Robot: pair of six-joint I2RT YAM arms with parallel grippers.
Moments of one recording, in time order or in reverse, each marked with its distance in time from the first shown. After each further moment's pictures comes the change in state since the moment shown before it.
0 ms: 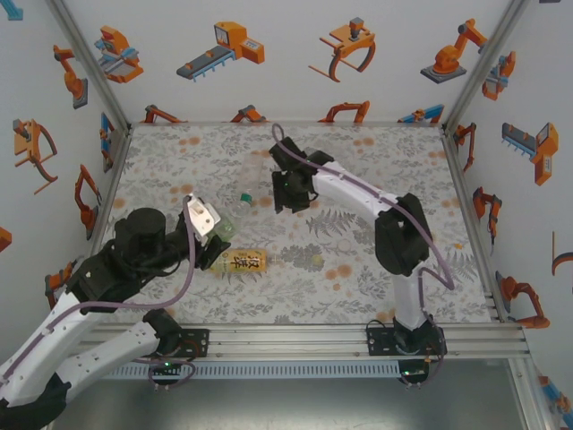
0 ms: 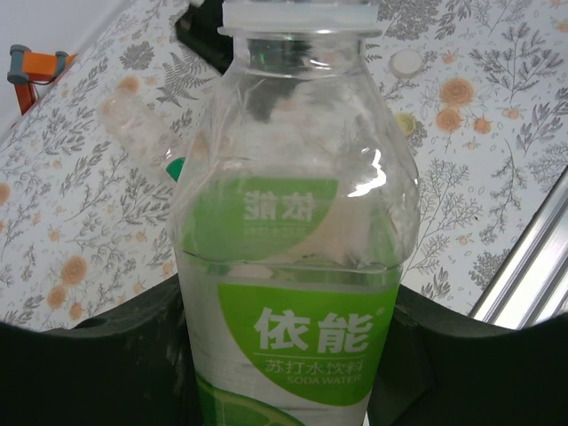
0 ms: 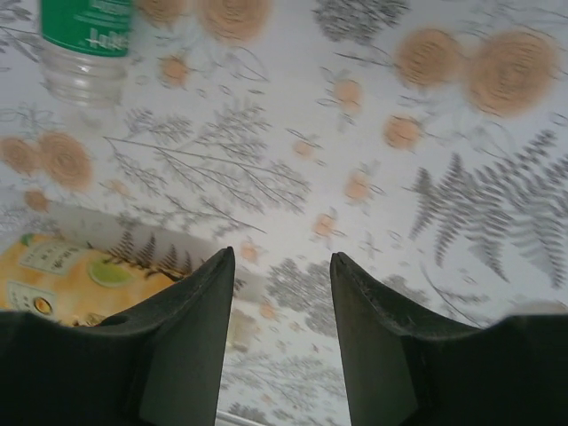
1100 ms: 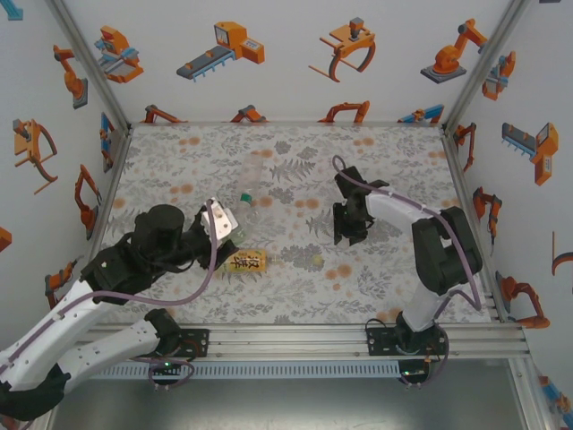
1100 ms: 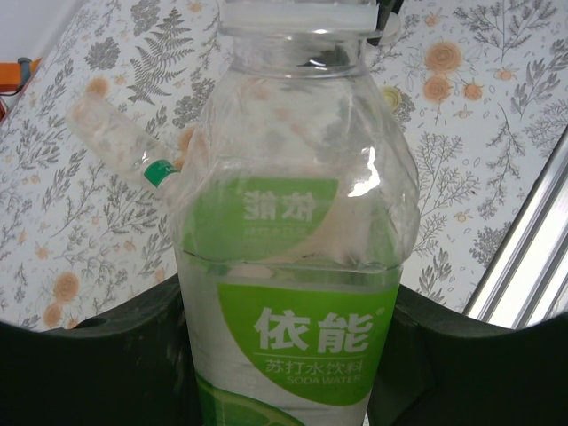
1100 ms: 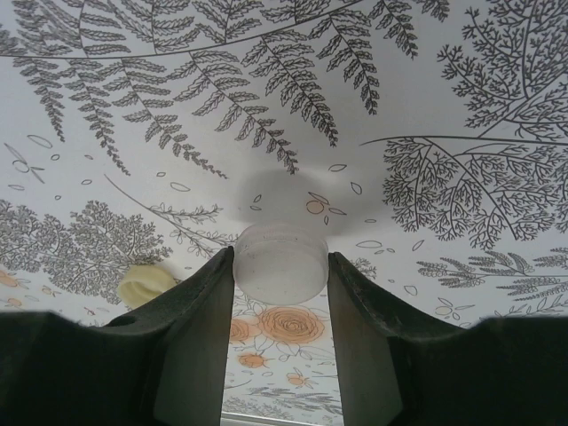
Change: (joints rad) left arm -0.058 0.078 -0.003 -0.001 0.000 0.054; right arm -0.305 -0.315 -0.677 0.137 -0.050 -0.144
